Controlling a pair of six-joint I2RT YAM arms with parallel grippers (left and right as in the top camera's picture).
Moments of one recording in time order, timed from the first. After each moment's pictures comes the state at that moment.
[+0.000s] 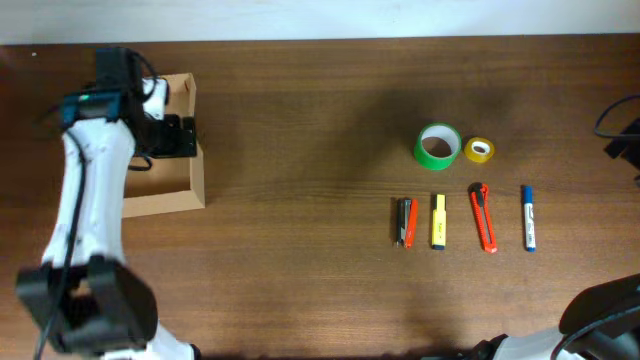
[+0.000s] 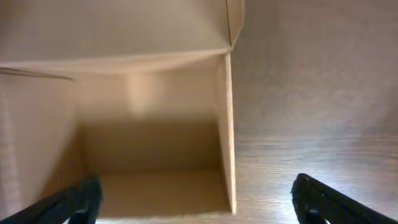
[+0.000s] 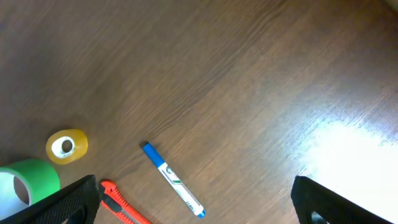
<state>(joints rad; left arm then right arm) 0.11 1.79 1.63 -1.11 0.00 0.07 -0.68 1.71 1.73 -1.17 -0.01 0.16</state>
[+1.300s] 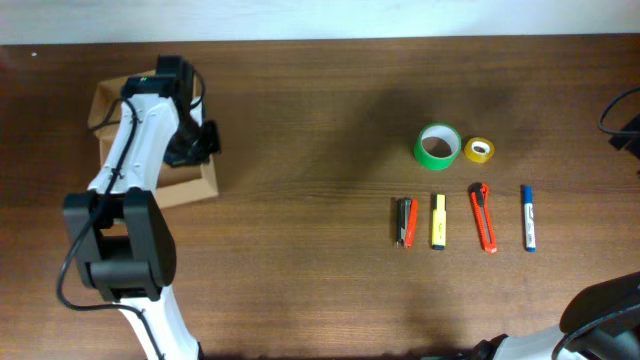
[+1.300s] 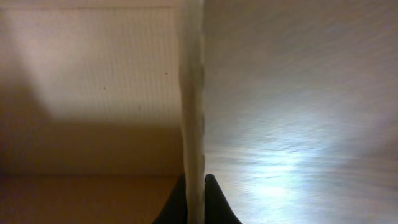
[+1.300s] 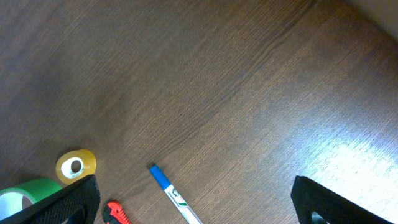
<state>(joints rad) -0.01 2.05 1.75 -1.17 0.03 -0.21 -0.68 1.72 1.73 -1.09 -0.02 0.16</state>
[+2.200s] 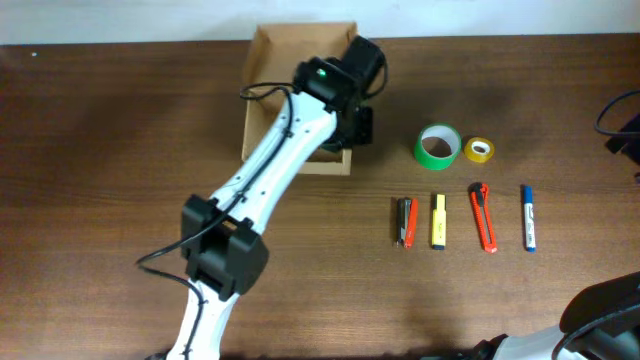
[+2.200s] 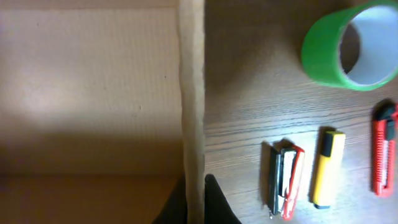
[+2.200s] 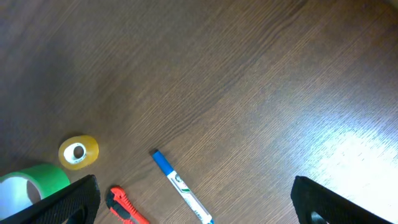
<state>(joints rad) -0.61 2.25 2.28 -1.32 0.01 -0.49 -0.68 1.72 1.73 -1.14 -0.04 0.16</state>
